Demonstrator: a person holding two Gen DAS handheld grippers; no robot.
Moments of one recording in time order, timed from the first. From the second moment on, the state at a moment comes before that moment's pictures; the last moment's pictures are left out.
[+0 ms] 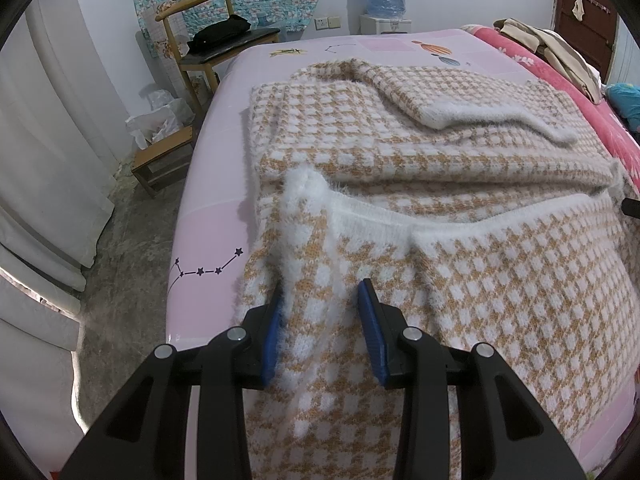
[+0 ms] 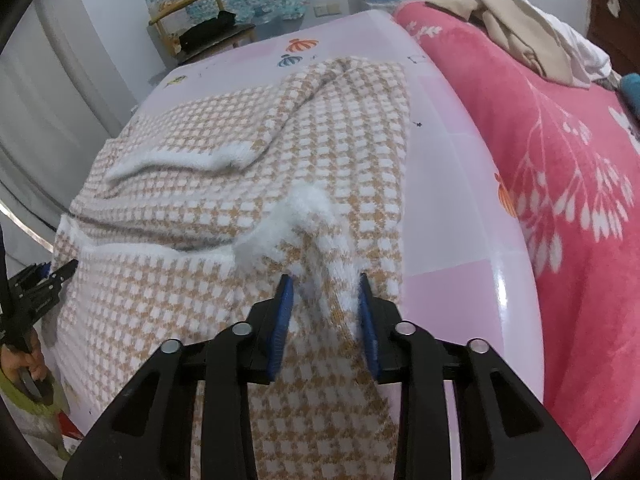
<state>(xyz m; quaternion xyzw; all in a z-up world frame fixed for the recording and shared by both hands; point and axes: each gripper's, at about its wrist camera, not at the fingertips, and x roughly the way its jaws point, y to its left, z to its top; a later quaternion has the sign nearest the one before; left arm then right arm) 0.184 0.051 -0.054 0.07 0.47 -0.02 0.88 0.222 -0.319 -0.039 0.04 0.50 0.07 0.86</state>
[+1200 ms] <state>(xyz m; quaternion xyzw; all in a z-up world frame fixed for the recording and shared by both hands) 0.184 0.051 -0.054 0.07 0.47 -0.02 0.88 0.210 -0.296 -0.040 -0.02 0.49 0.03 0.87</state>
